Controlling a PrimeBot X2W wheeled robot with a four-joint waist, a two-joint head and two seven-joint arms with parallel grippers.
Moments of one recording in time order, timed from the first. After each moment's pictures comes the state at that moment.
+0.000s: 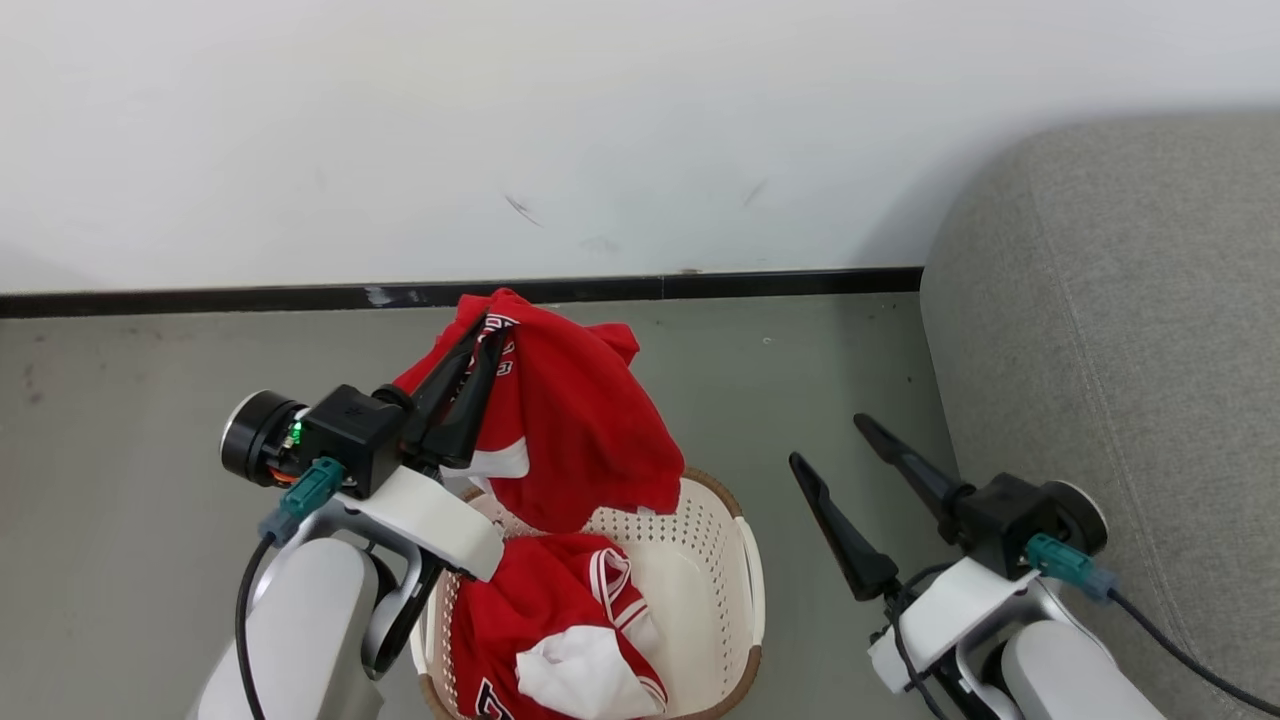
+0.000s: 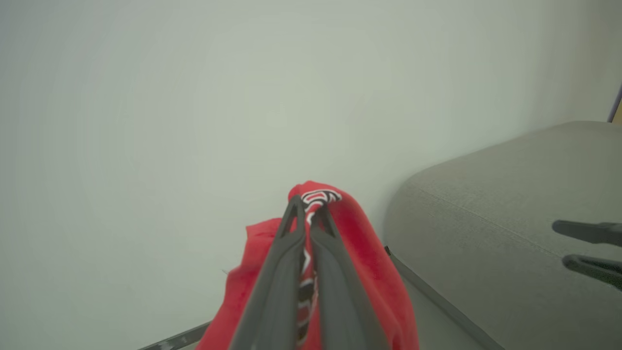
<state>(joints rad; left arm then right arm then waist) -0.42 0.09 -0.32 0.21 -0.26 -0.10 -0.19 -0.22 -0.12 0.33 0.17 0.12 0.13 -0.26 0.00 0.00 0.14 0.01</state>
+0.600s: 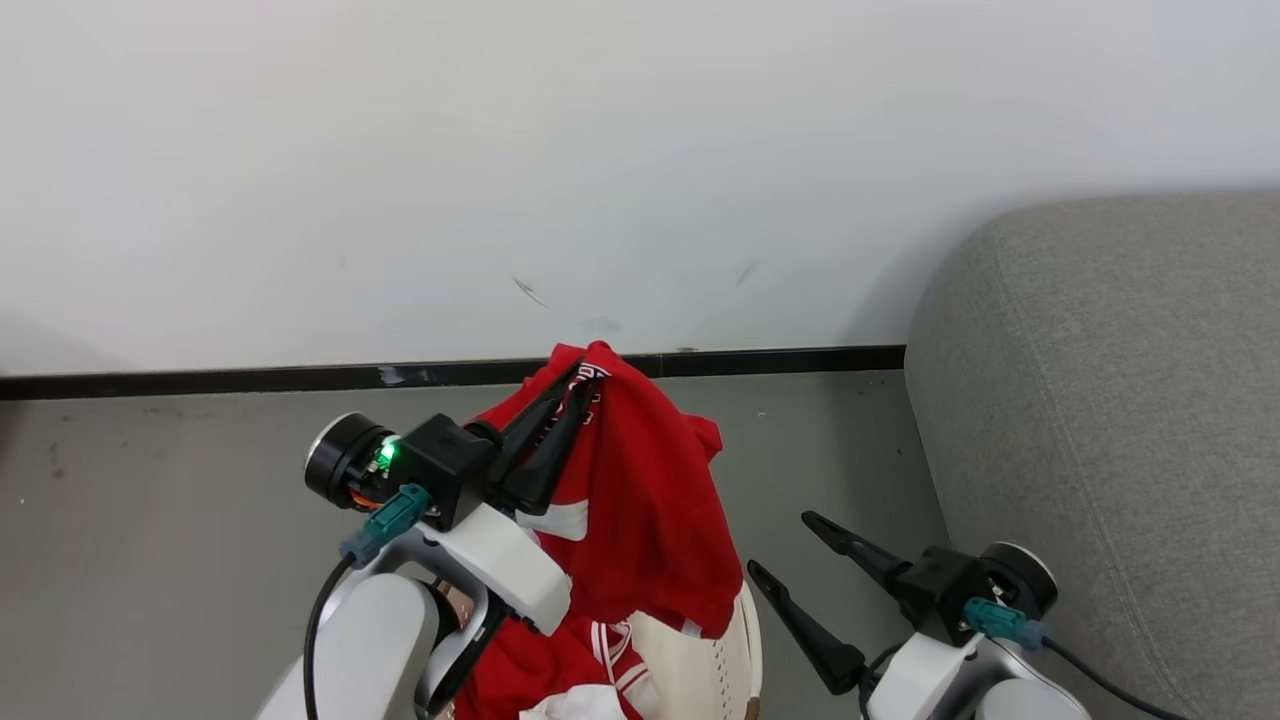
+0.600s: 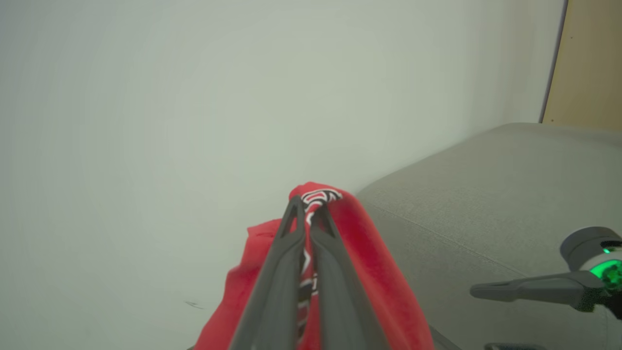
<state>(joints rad) -0.38 0.07 -0.42 0.10 -0.28 -0.11 -0.09 -0.22 -0.20 0.56 0.23 0.18 0.13 -0.26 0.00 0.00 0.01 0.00</state>
